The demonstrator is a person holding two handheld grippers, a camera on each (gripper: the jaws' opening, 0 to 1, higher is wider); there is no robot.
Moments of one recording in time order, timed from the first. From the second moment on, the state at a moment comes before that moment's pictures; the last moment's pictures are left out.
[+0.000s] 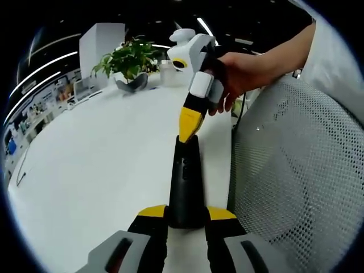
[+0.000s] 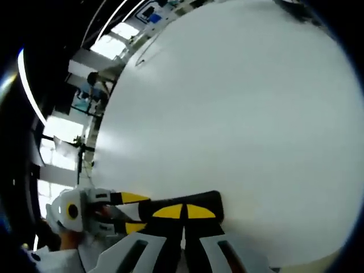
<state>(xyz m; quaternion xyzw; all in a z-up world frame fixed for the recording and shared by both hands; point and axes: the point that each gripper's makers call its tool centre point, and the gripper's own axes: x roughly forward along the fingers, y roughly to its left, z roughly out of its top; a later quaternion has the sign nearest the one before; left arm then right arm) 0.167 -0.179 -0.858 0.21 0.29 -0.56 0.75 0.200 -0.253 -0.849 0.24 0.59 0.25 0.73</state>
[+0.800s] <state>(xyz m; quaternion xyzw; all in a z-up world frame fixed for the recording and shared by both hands) 0.168 -0.180 -0.859 0.21 0.29 -0.56 0.75 0.200 -0.255 -0.852 0.22 0.59 0.25 0.73</state>
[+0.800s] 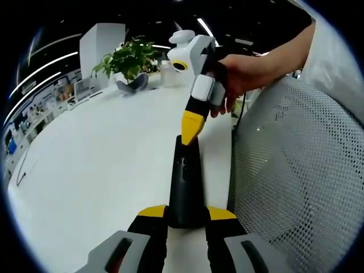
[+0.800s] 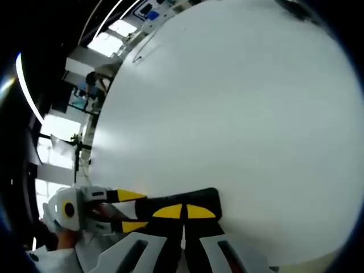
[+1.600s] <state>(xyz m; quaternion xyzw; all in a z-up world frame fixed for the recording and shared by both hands) 0.168 -0.180 -0.859 0.20 0.29 -0.56 0.75 0.206 -0.241 -0.845 0.20 0.56 0.28 0.75</state>
